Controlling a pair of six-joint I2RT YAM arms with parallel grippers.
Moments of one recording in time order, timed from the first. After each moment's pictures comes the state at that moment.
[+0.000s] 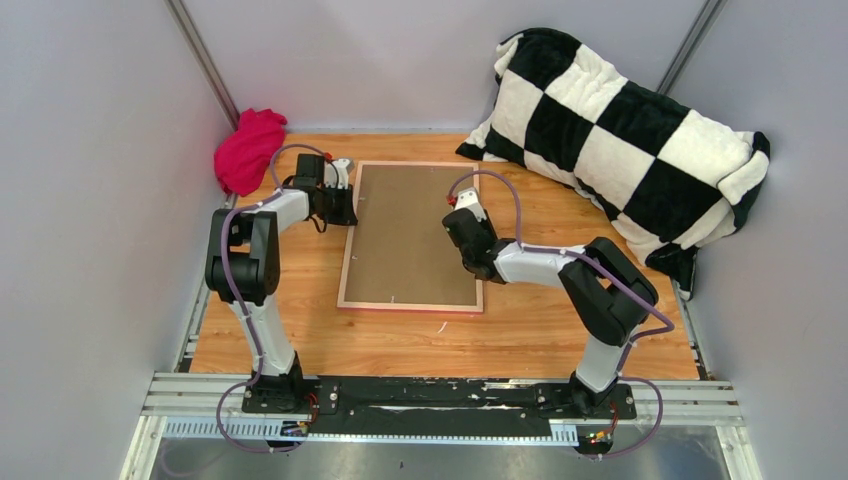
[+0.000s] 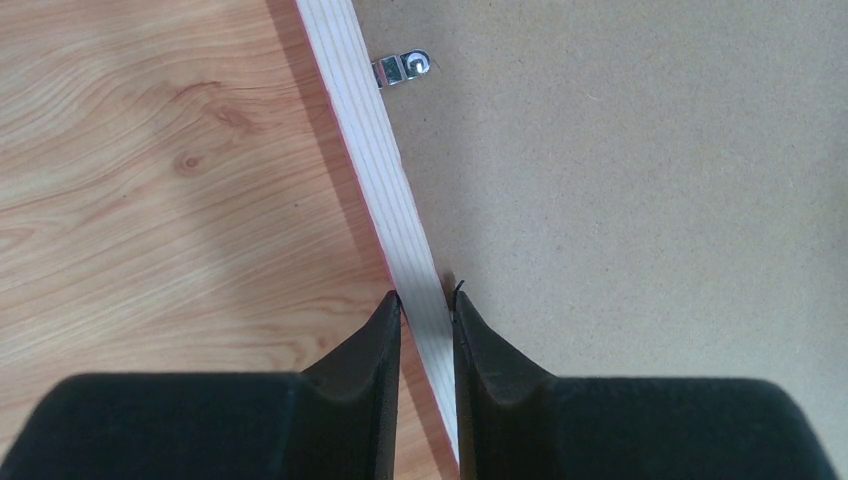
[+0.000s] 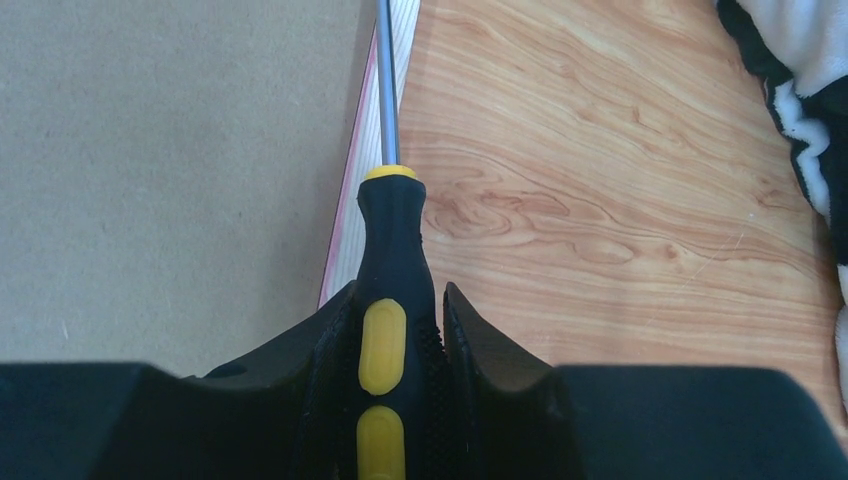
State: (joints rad) left arm -0.07 1.91 1.21 -0.25 0.35 0.06; right arm 0.74 1.74 0.93 0.05 0.68 0.08
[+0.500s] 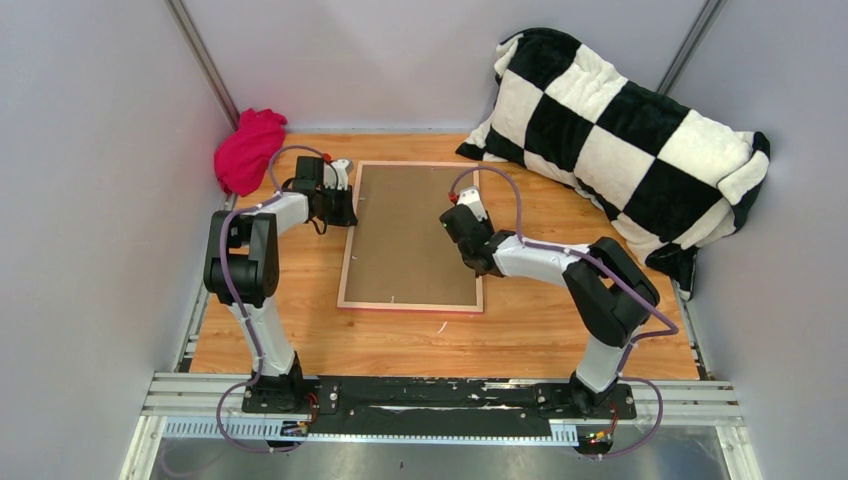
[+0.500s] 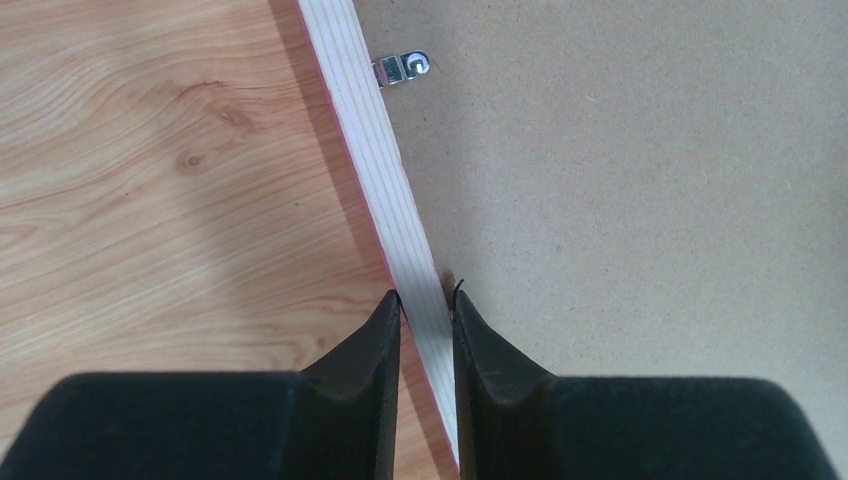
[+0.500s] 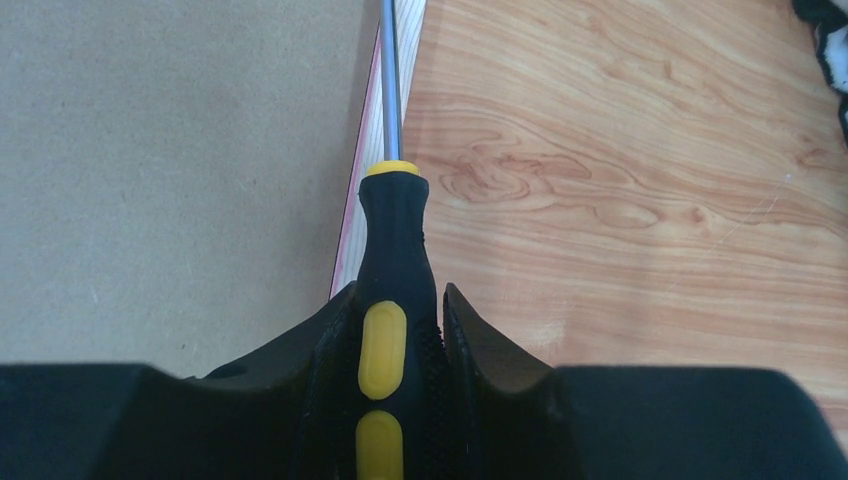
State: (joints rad) left arm -0.07 1.90 1.17 -0.22 0.35 0.05; right arm 0.74 1.76 1.02 -0.13 0.66 0.18
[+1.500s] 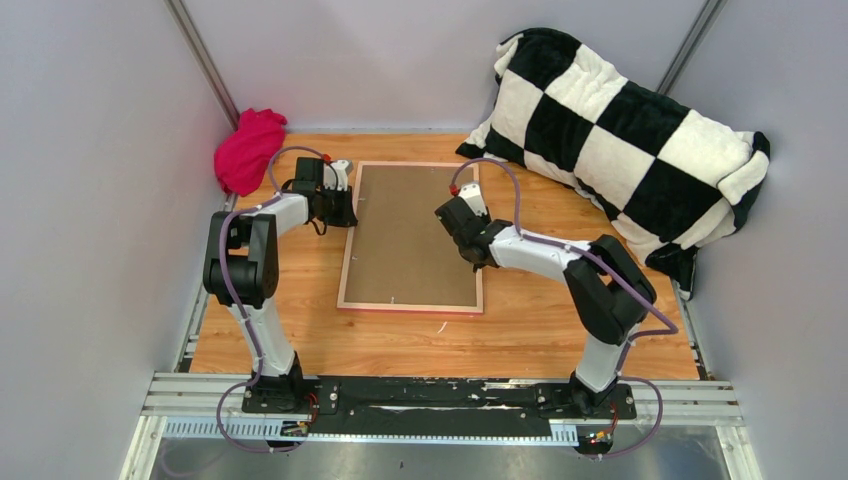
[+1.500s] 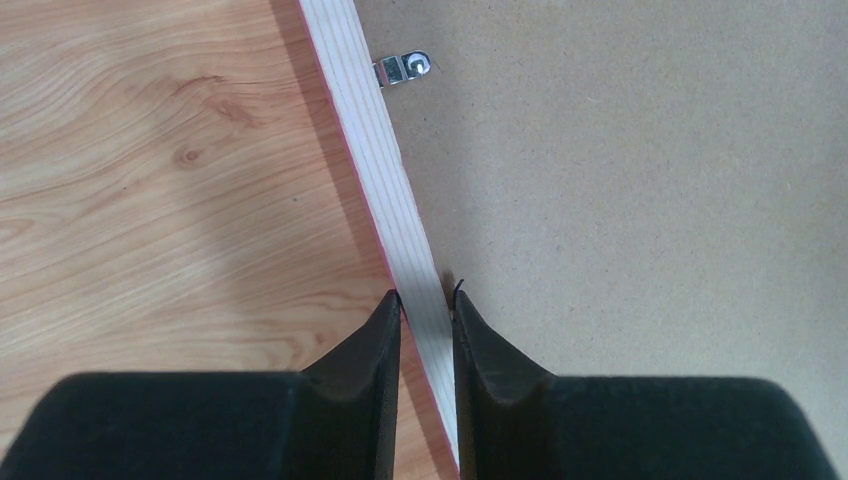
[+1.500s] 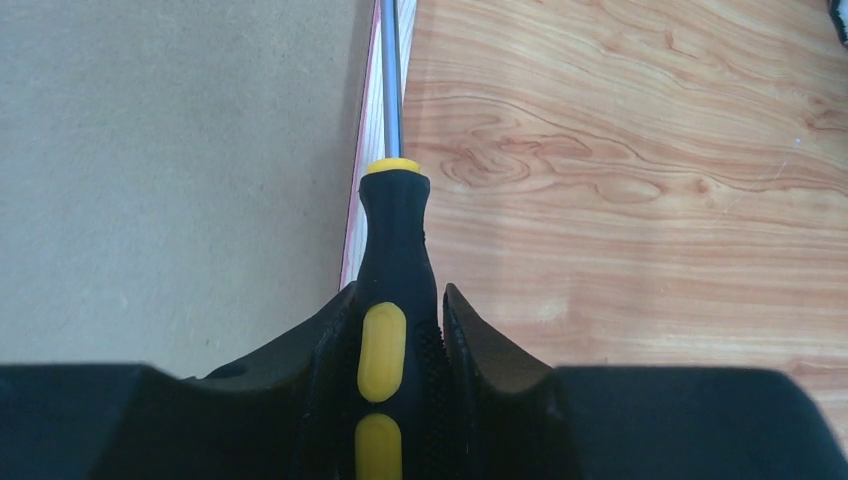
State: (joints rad) left arm -0.07 1.89 1.15 -0.20 0.35 0.05; right arm 0.74 1.80 1.14 -0.31 0.65 0.30
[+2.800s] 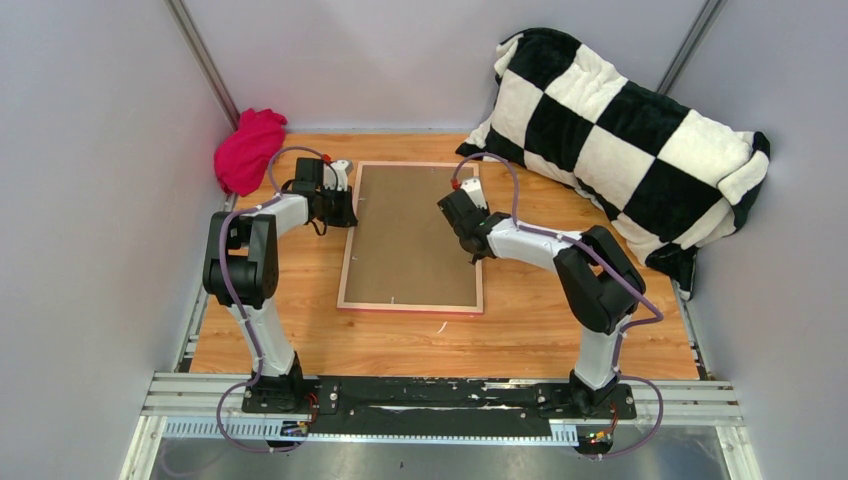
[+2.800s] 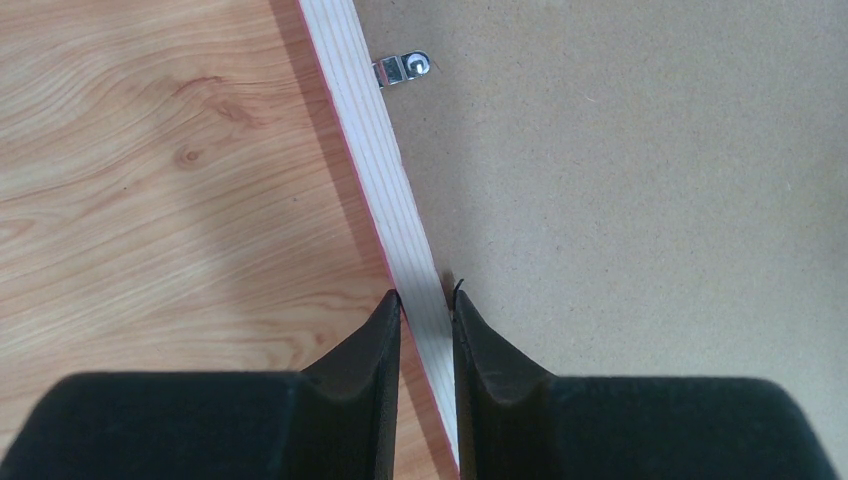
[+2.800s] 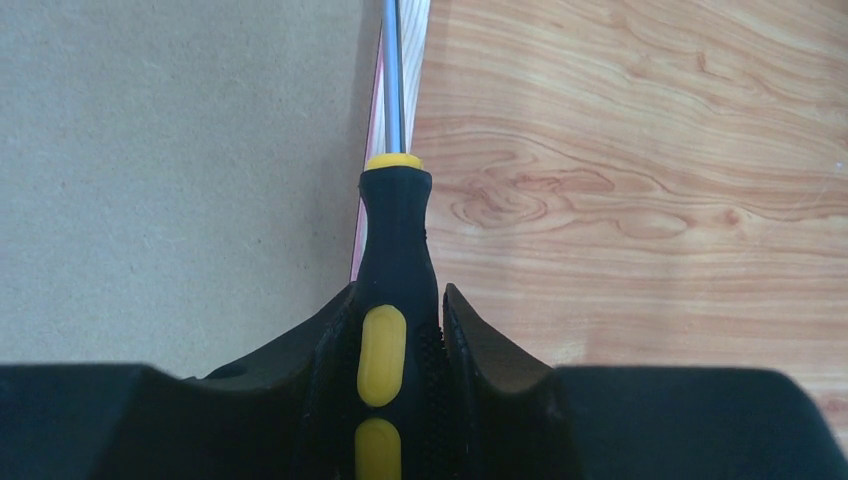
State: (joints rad) left arm -0.07 1.89 1.15 -0.19 0.35 0.05; right arm 0.70 1.84 1.19 -0.31 0.59 0.29
